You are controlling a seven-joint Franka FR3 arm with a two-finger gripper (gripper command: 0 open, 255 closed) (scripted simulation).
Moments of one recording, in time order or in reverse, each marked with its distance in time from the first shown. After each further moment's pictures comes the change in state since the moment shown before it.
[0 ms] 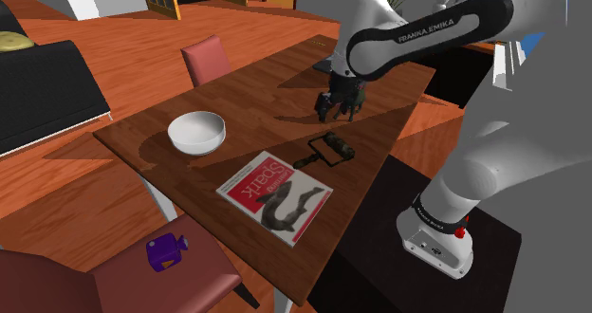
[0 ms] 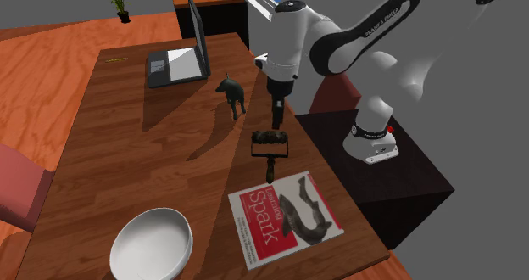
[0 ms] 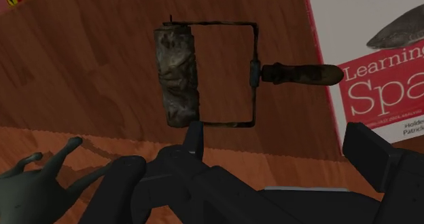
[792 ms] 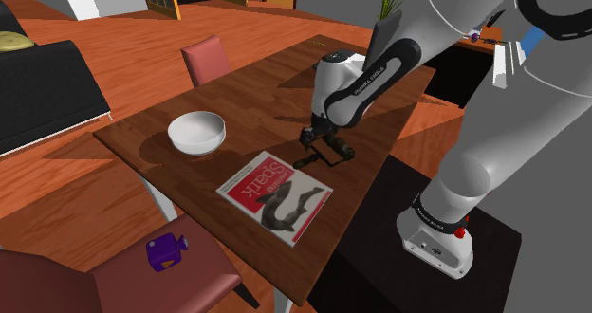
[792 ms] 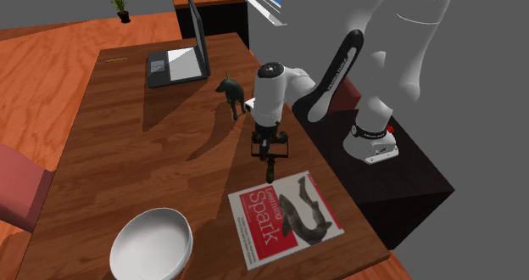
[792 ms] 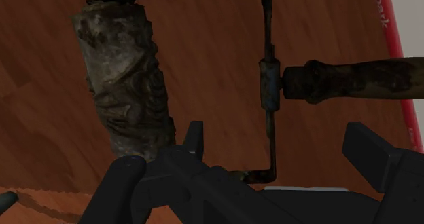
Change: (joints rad) arm -0.089 0.469 0.089 -0.005 -0.184 0.434 0.240
